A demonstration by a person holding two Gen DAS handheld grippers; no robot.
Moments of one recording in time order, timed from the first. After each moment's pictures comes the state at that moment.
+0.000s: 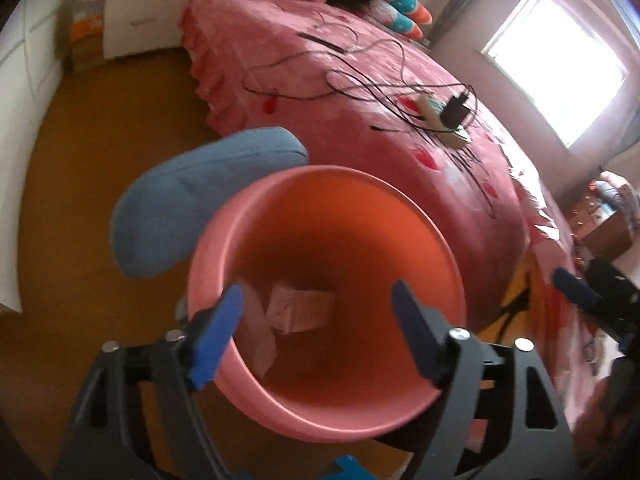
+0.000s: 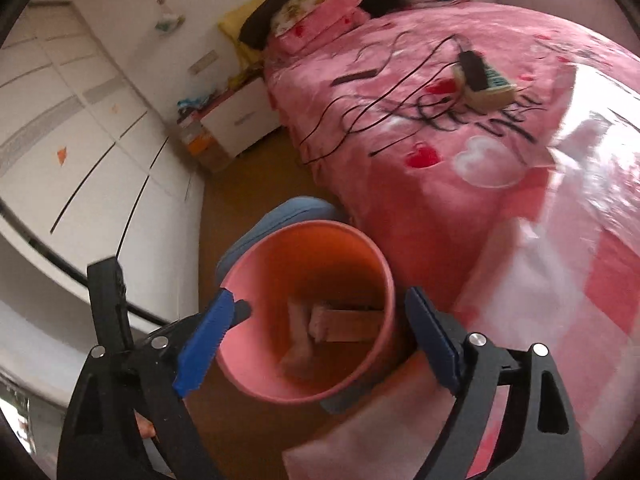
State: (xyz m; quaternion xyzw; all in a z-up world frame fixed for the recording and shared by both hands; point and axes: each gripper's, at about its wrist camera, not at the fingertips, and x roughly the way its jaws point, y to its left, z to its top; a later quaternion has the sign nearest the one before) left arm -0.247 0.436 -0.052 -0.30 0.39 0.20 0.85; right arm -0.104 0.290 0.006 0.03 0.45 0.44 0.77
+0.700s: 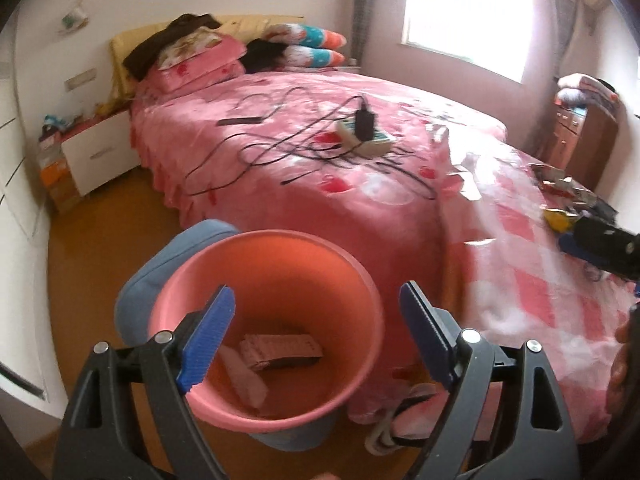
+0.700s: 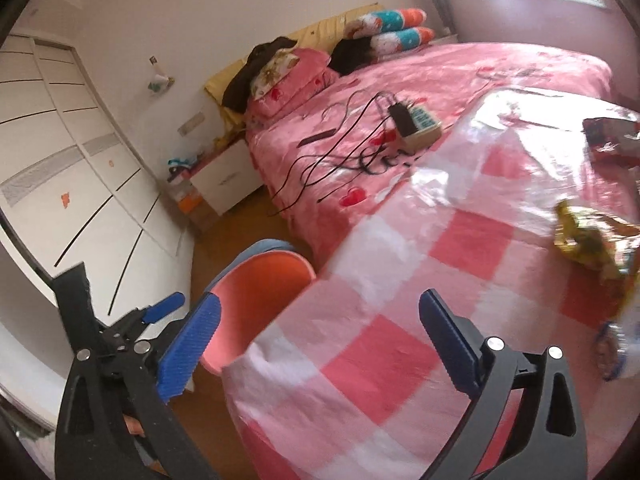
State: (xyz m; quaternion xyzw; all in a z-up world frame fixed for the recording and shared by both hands) left arm -0.224 0.315 0.020 -0.09 0.34 0.15 0.92; right arm -0.112 0.167 0.018 0.08 0.38 0.42 0.82
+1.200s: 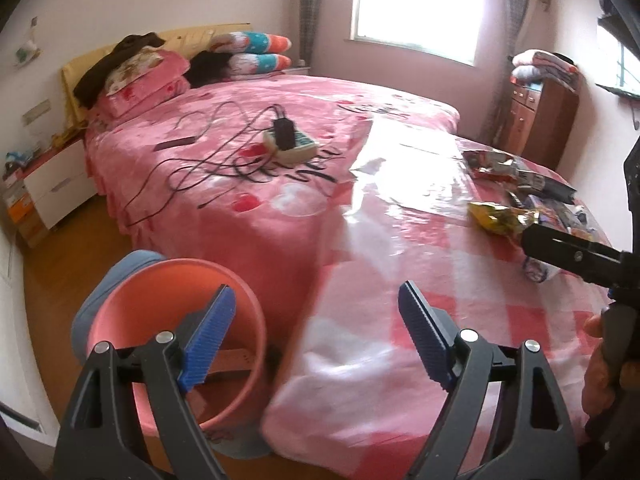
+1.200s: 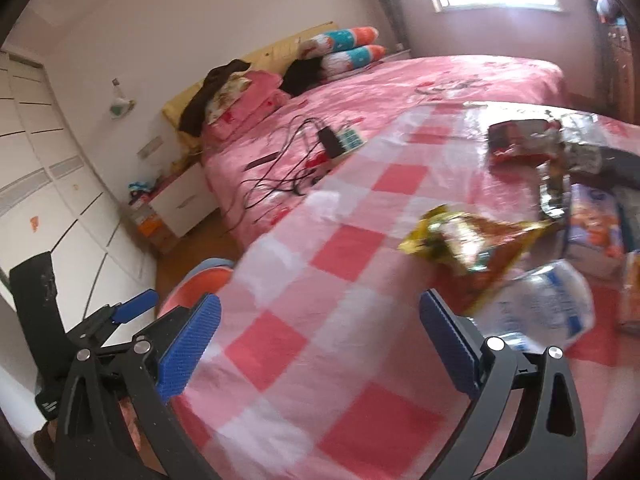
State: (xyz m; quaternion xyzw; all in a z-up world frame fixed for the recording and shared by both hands) left arm -0.185 0.229 0.037 -0.05 0.35 0.08 0.93; right arm -0.101 0.092 0.021 0.08 0.36 0.33 0.87
